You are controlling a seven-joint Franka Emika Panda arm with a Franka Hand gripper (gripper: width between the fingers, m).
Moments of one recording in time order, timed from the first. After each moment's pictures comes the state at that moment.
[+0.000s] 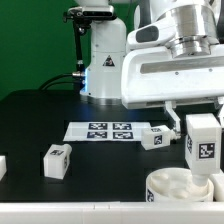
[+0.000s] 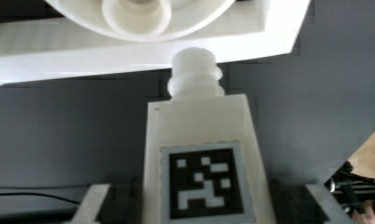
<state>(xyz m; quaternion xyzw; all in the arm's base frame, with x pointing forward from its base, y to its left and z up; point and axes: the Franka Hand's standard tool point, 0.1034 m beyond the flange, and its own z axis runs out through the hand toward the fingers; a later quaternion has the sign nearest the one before) 0.639 0.088 0.122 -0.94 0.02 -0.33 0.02</state>
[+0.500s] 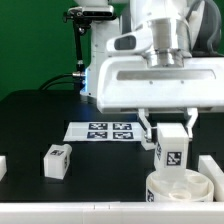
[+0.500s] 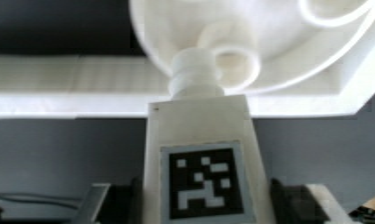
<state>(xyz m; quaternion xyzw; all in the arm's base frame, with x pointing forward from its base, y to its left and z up) 0.619 0.064 0.097 -0.95 0.00 -0.31 0.00</state>
